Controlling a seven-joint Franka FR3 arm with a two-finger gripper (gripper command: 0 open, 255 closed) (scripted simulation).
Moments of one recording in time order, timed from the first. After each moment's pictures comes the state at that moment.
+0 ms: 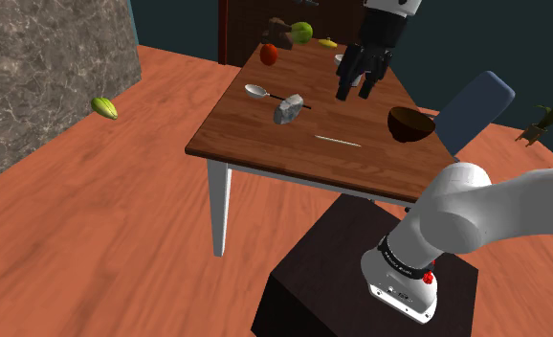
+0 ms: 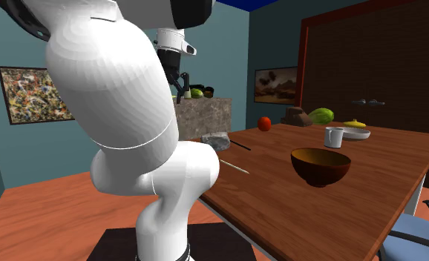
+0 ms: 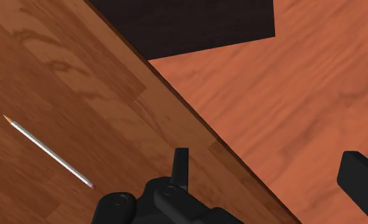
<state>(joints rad) -0.01 -0.79 -0.02 -2.31 0.12 1.49 0.17</state>
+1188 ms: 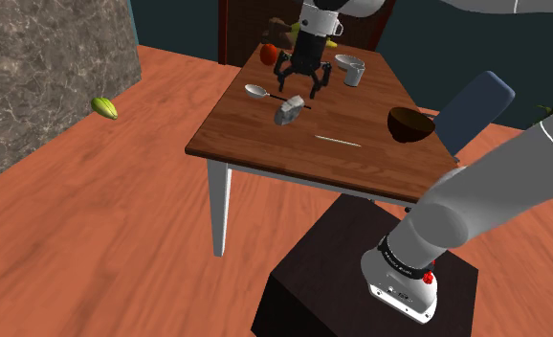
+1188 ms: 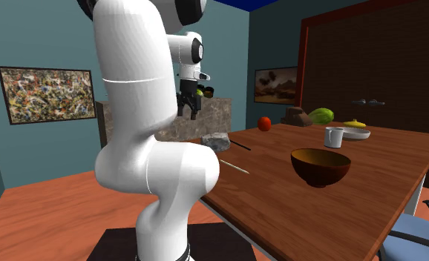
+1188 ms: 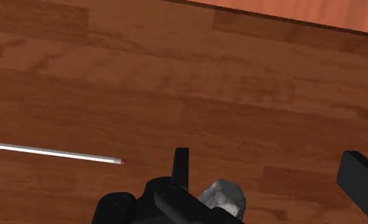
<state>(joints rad) -0.19 -0.27 0.06 -2.11 0.12 1.83 0.69</state>
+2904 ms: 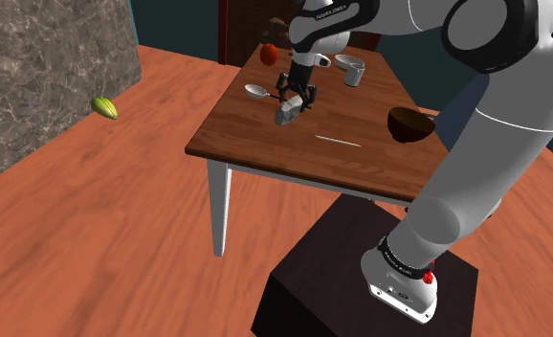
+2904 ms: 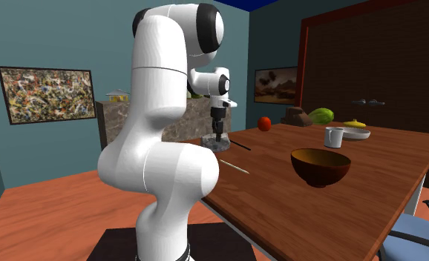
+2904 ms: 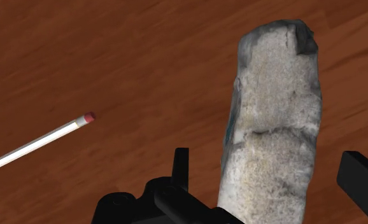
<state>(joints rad) -0.30 0.17 -0.03 -1.93 0.07 2.07 1.12</state>
